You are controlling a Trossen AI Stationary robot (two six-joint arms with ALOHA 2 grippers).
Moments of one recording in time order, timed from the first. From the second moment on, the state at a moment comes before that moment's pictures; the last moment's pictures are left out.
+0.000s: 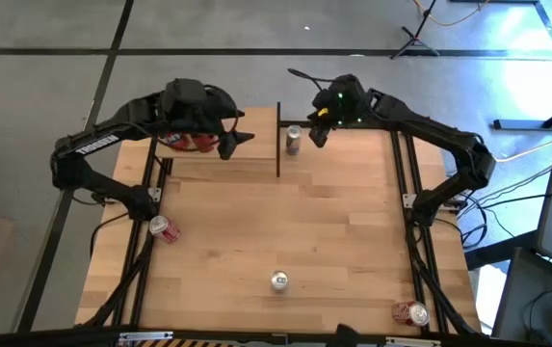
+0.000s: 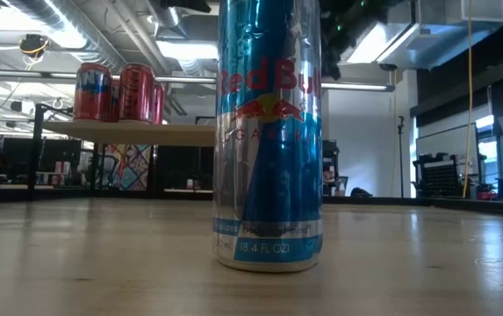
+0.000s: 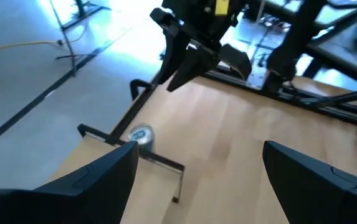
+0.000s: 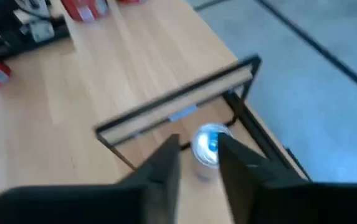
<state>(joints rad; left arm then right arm) 0.33 1.29 1.58 -0.77 -0.05 -0.10 -0.54 1.53 1.45 -0.60 -0.14 -0.03</state>
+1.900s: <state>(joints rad) 0.30 1.29 1.56 -0.78 -0.14 -0.26 -0.60 1.74 0.99 0.22 -0.17 -0.14</state>
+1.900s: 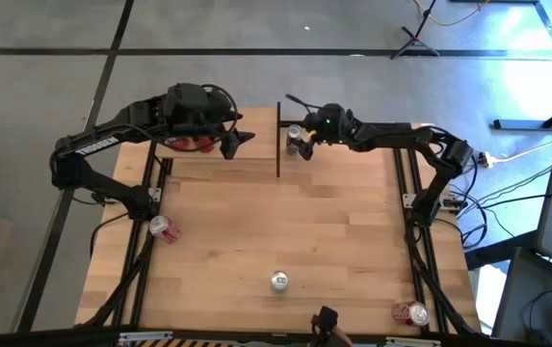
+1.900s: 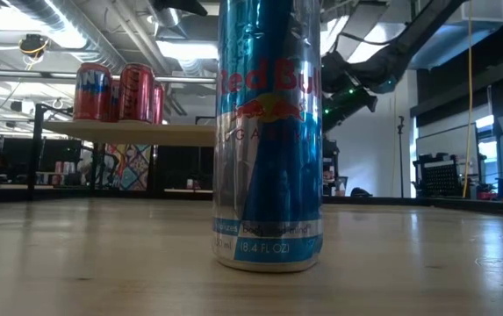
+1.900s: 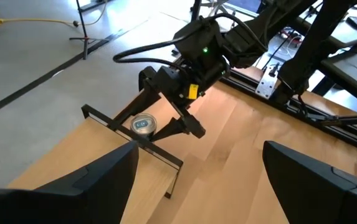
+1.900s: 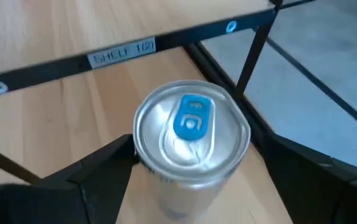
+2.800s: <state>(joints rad) 0.30 1.26 1.56 -0.77 -0.14 -0.25 -0.62 1.64 1.07 0.06 -0.19 -0.17</state>
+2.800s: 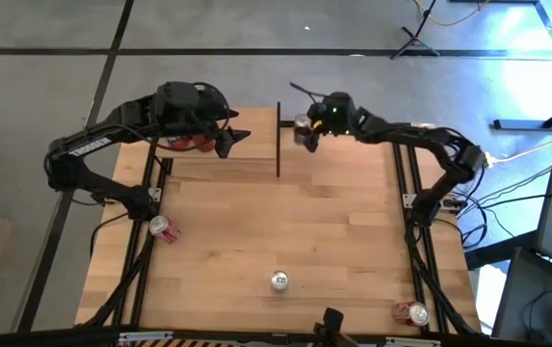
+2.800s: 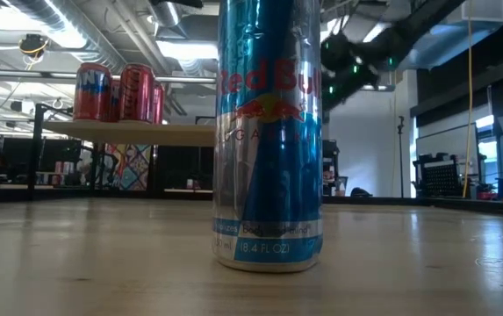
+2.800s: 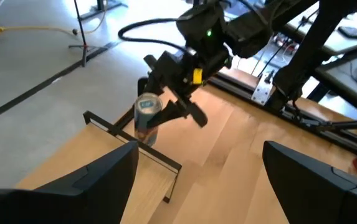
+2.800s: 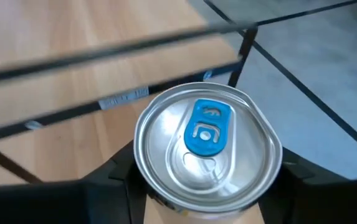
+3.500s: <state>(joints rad) 0.30 1.11 1.57 -0.78 -0.15 -0.18 -0.50 1.85 1.84 -0.35 -0.16 -0.18</state>
